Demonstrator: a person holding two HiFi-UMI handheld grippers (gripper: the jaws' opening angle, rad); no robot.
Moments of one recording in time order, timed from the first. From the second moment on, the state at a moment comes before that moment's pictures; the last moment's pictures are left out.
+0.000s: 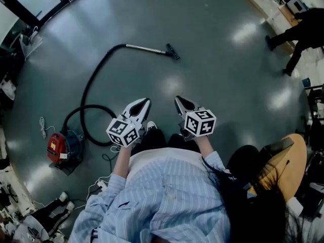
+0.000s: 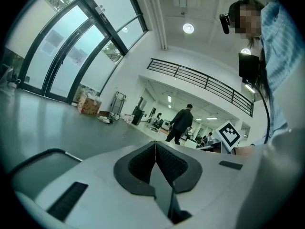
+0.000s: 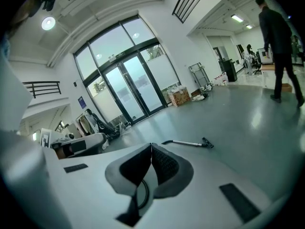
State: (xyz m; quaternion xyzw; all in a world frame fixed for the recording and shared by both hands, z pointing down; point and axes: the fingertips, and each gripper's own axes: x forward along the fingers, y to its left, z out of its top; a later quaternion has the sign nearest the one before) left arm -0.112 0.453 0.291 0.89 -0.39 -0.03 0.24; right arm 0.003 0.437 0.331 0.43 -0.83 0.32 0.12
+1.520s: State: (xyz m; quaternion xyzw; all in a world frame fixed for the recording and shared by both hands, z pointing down) left arm -0.104 0.090 0.358 0.83 -0.47 0.00 0.31; right arm 0.072 0.065 0.398 0.40 -0.81 0.41 0.15
